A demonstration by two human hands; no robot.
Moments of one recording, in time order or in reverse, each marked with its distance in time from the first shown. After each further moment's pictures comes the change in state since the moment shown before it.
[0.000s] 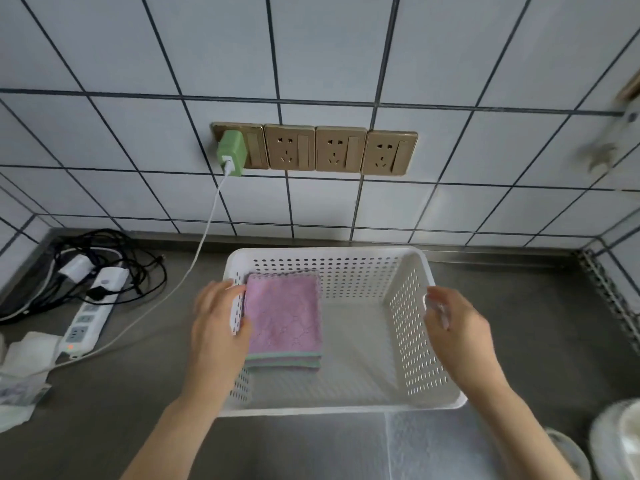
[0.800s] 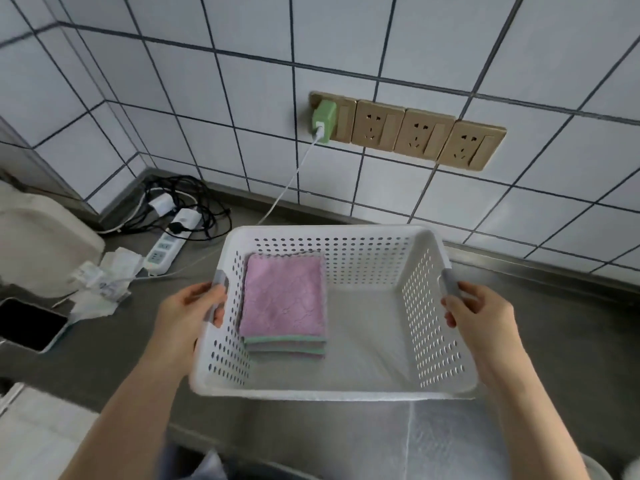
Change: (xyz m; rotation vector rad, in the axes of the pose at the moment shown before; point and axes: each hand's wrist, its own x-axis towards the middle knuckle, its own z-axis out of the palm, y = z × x) left_hand -0.064 -0.059 -0.091 -0.838 0.069 -0.864; right_hand -0.032 -0.052 0.006 0.301 -0.132 0.203
